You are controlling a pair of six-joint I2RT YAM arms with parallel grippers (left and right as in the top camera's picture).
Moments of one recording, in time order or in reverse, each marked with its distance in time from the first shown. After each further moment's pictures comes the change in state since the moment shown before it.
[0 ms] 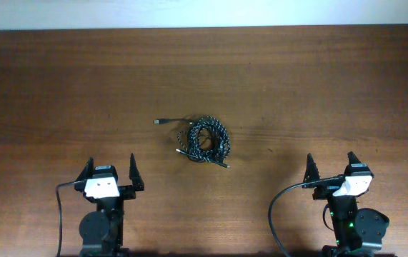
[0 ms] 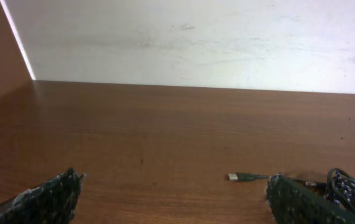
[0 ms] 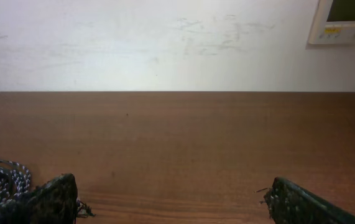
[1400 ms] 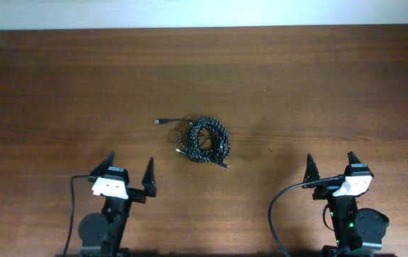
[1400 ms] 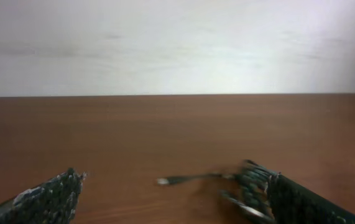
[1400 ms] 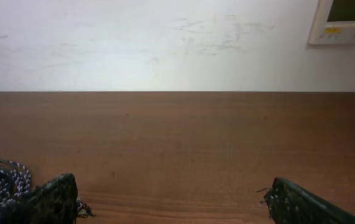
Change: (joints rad) left arm 0.001 0.008 -0.002 0.052 0.306 -0.049; right arm 0.000 0.000 0.000 0.000 0.000 0.000
